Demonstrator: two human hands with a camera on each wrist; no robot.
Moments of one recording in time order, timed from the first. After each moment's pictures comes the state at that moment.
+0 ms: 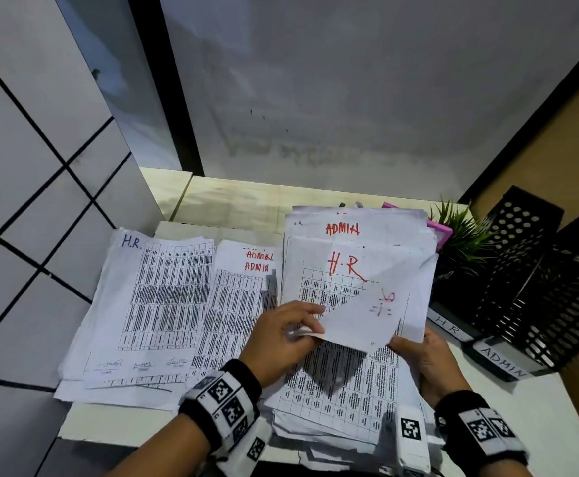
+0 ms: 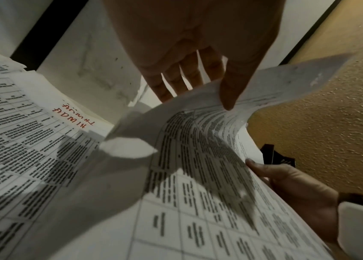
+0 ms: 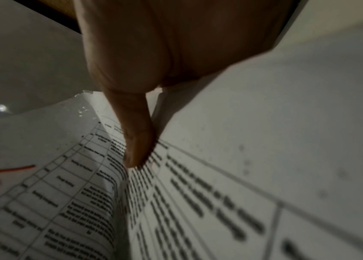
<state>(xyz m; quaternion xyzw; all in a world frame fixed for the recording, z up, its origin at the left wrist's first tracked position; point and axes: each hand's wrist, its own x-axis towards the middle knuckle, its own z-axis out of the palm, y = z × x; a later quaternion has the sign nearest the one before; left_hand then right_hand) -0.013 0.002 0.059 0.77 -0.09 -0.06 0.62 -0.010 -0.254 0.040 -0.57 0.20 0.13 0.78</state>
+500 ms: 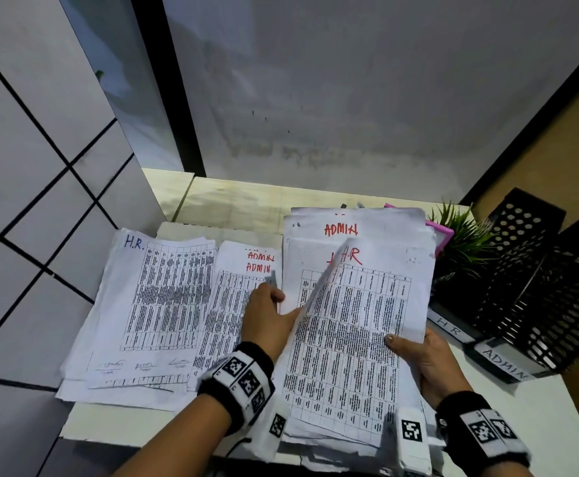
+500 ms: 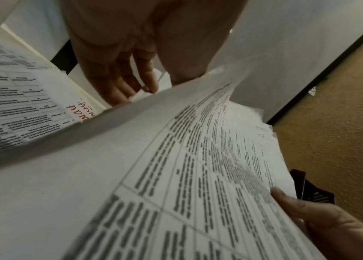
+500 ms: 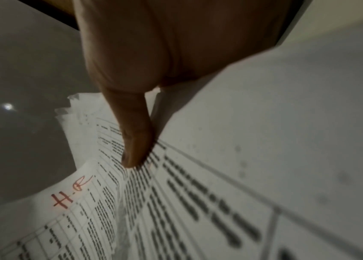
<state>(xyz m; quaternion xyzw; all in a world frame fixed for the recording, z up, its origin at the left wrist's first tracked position) 0.015 -0.002 0.055 0.86 0.16 -0.03 0.48 -0.009 -0.252 0.043 -0.56 0.18 0.13 0.80</state>
